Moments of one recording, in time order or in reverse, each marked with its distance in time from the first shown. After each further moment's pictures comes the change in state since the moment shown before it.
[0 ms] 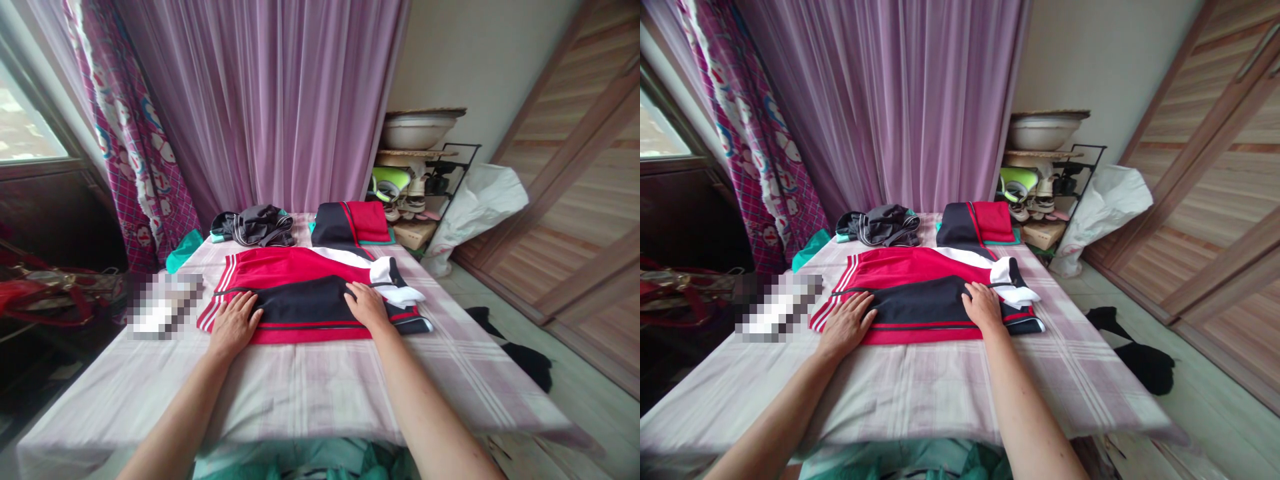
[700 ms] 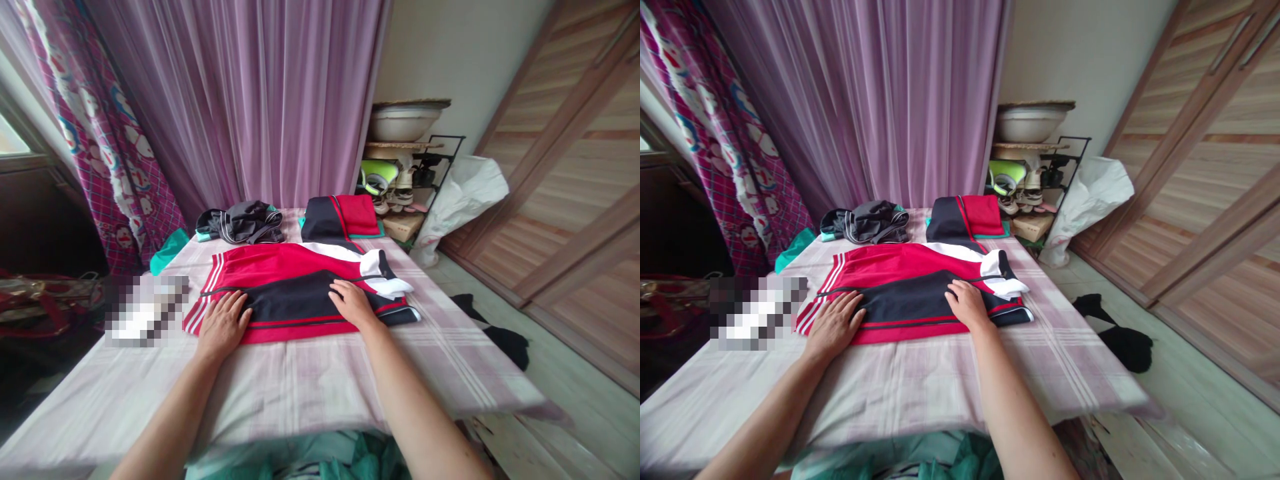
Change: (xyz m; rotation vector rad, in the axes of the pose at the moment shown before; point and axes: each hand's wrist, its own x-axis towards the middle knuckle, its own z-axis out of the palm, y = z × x) left_hand 0.001 -0.001 0.002 0.038 0.019 0.035; right_hand -0.007 -0.008 0.002 0.179 0.039 -0.133
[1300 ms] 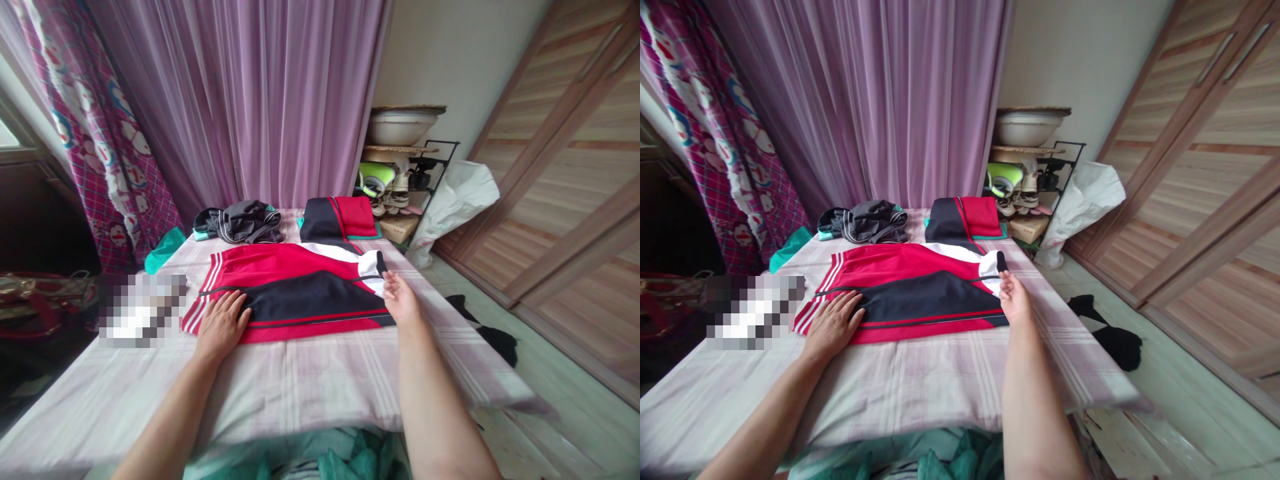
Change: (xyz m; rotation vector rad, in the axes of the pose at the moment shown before) left_hand 0.000 0.000 -0.001 -0.013 -0.021 -0.002; right_hand -0.005 0.086 -0.041 1.644 0.580 0.681
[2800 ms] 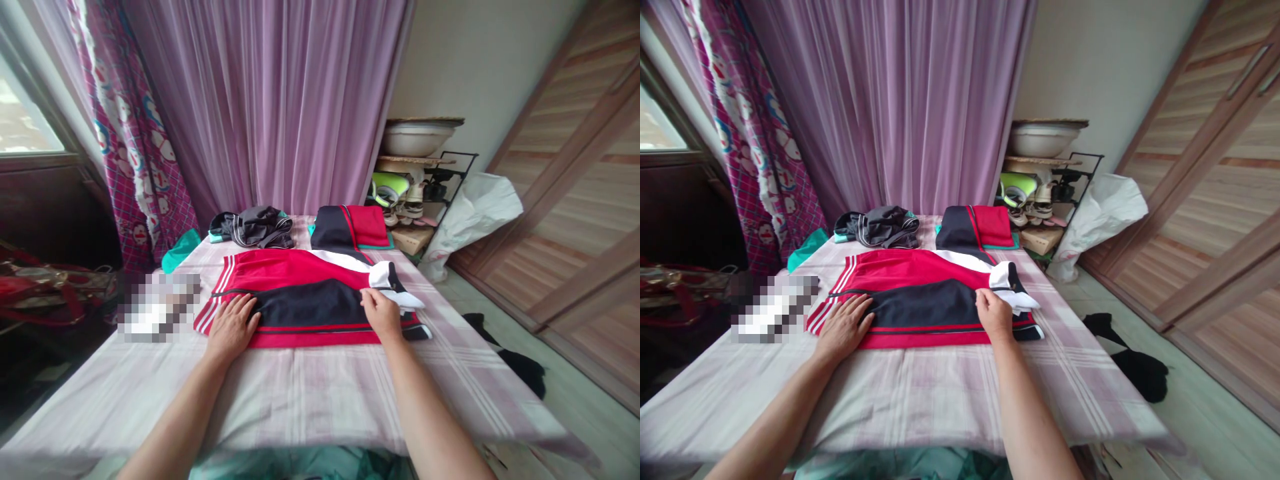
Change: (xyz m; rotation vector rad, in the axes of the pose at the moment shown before) left_hand -0.003 -0.001 0.008 -0.027 0.039 -0.021; right_hand -0.039 0.040 0.030 -1.351 -0.211 -0.763
